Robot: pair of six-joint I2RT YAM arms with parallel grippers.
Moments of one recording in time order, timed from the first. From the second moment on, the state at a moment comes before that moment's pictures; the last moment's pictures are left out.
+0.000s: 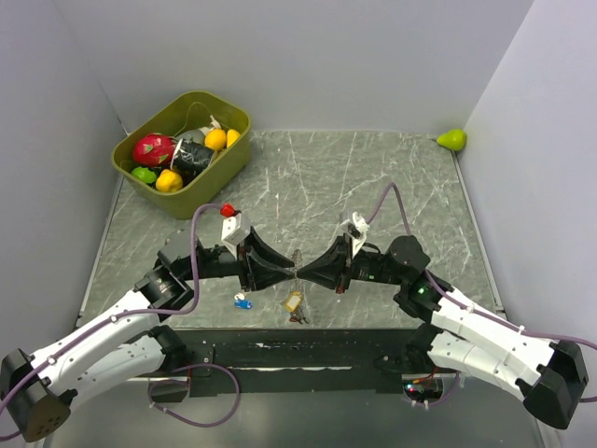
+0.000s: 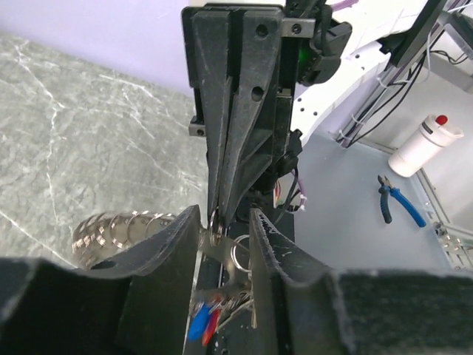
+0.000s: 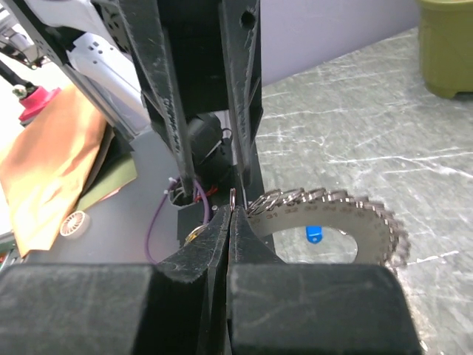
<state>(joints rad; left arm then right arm) -0.77 0.79 0.60 0.30 0.71 -0.38 0.81 0.81 0.54 0.36 -0.63 0.41</state>
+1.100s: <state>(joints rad) -0.77 0.88 0.63 0.25 0.74 -0.39 0.80 0.77 0.54 0.30 -0.60 0.38</state>
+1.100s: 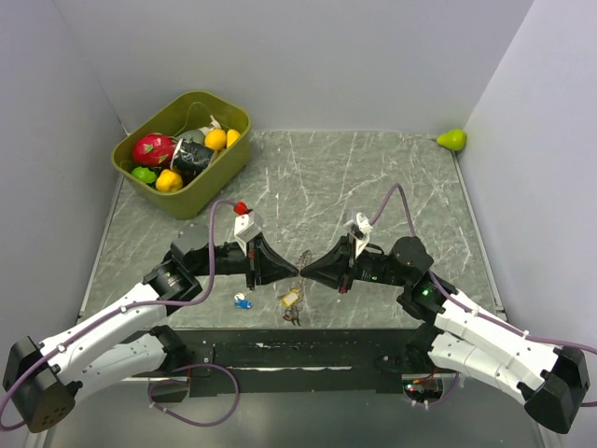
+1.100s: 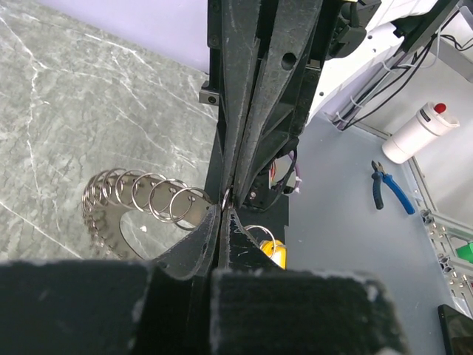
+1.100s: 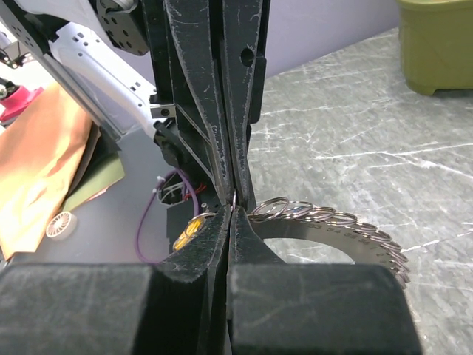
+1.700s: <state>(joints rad) -0.79 0.63 0.50 0.29 0.66 -0.25 0.79 0.52 0.45 0.37 -0.41 0.39</state>
